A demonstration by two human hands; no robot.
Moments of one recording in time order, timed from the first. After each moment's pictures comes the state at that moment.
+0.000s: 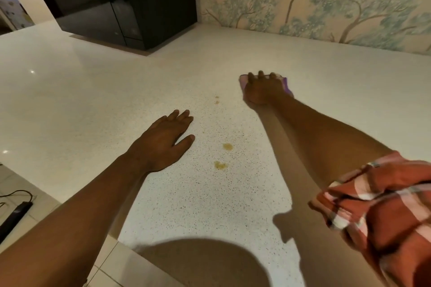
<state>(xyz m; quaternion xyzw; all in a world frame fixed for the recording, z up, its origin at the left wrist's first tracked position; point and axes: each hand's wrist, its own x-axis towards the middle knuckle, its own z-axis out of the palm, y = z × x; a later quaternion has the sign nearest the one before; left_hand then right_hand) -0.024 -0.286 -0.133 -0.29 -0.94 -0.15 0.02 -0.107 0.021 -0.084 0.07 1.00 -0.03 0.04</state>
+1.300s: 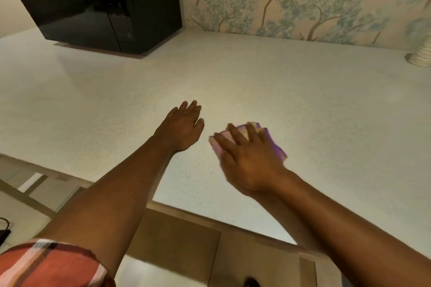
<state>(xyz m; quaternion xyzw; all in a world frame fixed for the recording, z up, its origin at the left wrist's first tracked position) -0.021 -0.283 -0.126 -0.30 -0.94 -0.12 0.02 0.149 -0.122 -0.097 -0.02 1.00 -0.05 0.03</state>
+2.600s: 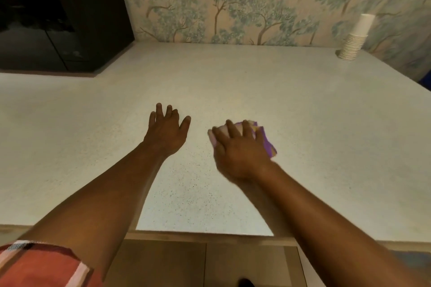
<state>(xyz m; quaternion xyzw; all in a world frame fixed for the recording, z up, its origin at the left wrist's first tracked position) -0.046 -0.237 -0.129 -0.29 -0.95 -0.14 0.04 0.138 -0.106 -0.094 0.17 0.98 -0.08 0.01</state>
